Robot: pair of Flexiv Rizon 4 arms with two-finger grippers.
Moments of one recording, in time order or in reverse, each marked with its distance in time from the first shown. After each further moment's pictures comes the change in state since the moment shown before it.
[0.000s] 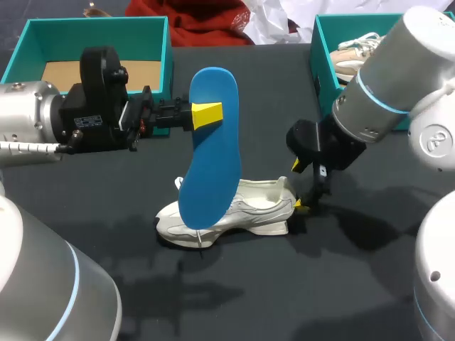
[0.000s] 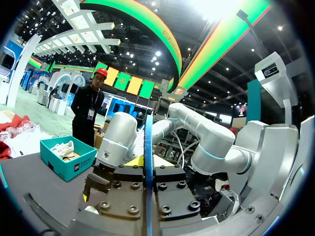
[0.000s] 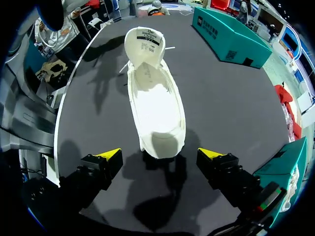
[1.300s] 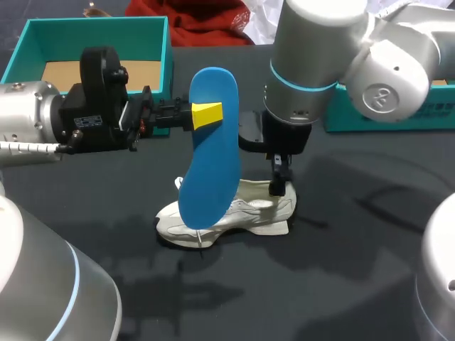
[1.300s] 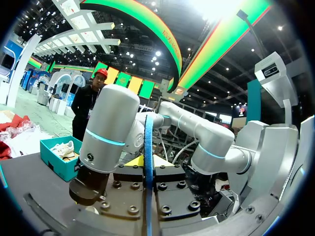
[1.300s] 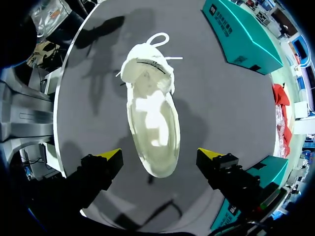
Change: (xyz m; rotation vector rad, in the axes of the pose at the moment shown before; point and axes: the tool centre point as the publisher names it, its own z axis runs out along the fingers) left arm 0.000 0.000 0.000 0.000 0.000 0.000; right arm -0.002 0.062 -0.013 0.265 -0.055 -0.093
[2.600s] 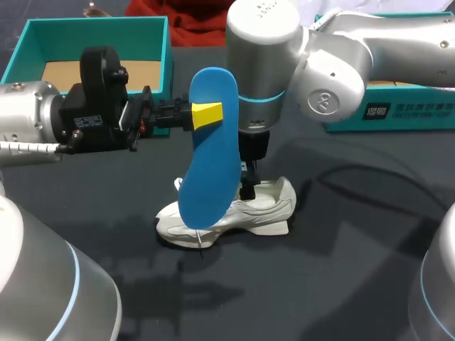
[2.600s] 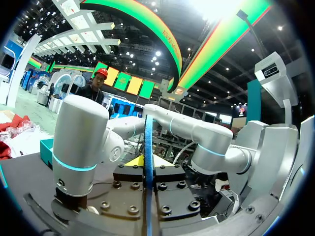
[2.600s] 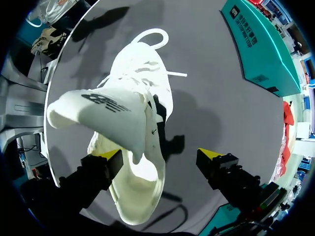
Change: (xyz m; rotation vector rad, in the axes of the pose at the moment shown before) left arm 0.000 0.000 0.000 0.000 0.000 0.000; right arm -0.022 0.048 0.060 0.032 0.039 -0.125
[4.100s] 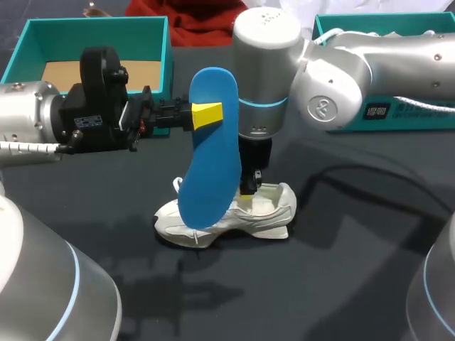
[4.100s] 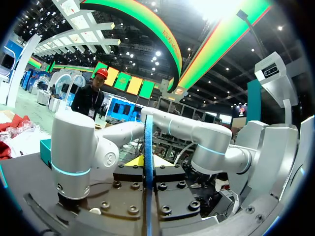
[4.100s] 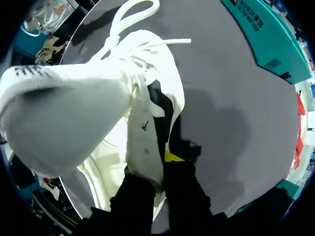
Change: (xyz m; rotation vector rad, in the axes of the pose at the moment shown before) left arm 0.000 0.000 0.000 0.000 0.000 0.000; right arm 0.016 -0.007 0.026 -0.018 0.112 0.102
